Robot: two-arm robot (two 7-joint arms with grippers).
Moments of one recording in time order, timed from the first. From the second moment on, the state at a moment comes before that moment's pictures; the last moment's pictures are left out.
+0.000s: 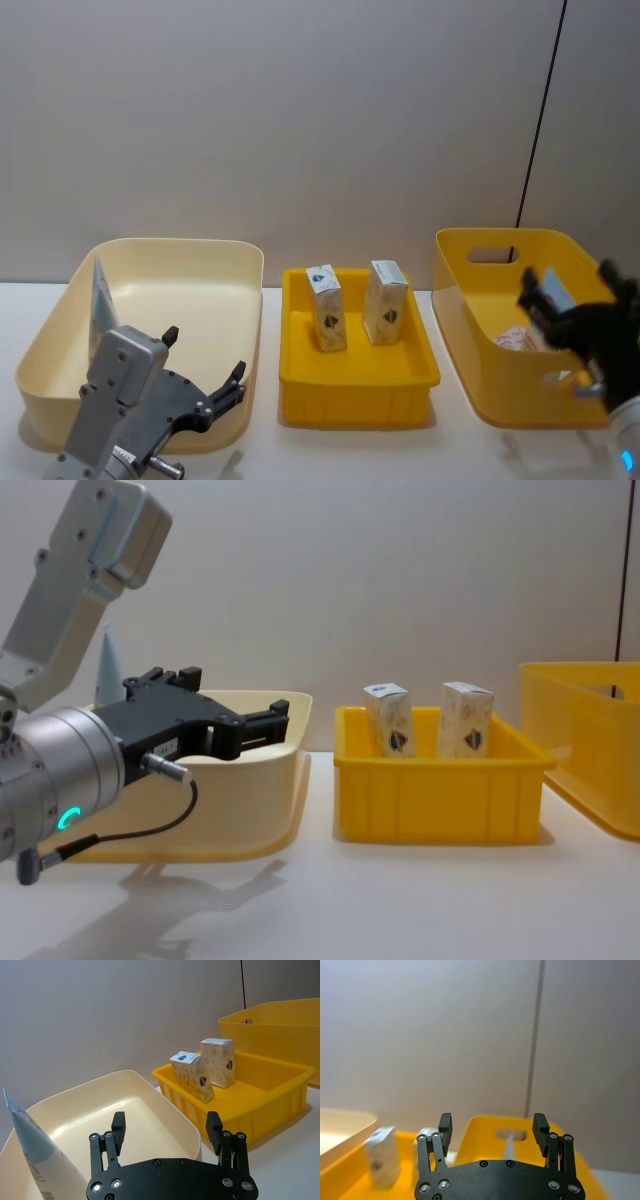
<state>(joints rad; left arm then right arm) -0.24 0.38 0.45 -1.63 -0.20 0.01 -0.01 0.11 0.25 -0.05 -1.73 0.17 -0.02 0.03</state>
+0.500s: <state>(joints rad) -0.24 0.38 0.45 -1.63 -0.20 0.01 -0.01 -0.01 0.33 -0.21 -1.76 0.28 0.03 0.07</state>
